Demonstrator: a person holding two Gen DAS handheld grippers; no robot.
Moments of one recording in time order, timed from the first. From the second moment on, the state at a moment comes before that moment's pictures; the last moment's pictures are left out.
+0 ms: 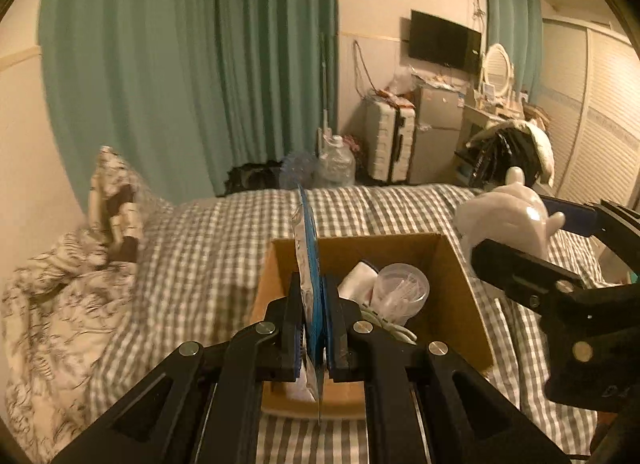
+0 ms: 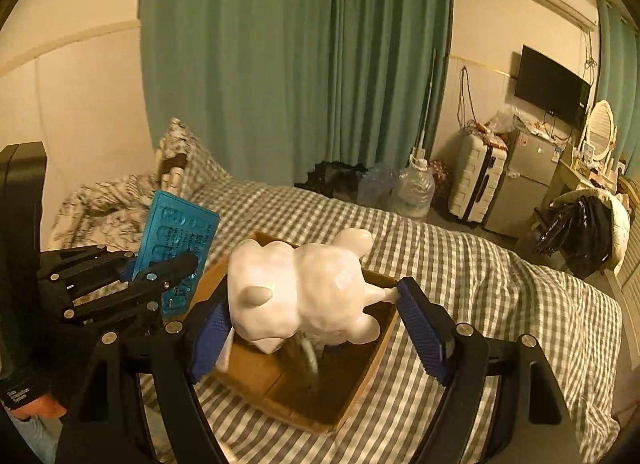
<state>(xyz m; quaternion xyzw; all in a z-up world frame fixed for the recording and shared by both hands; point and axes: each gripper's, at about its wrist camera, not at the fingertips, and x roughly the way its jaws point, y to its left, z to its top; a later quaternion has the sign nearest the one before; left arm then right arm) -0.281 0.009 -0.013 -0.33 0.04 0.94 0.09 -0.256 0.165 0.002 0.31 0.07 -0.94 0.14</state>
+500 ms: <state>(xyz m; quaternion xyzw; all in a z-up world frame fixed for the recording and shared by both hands) -0.336 0.019 -0.077 -0.38 0.04 0.92 0.13 -0.316 0.195 -0.062 0.35 0.00 -0.93 0.13</state>
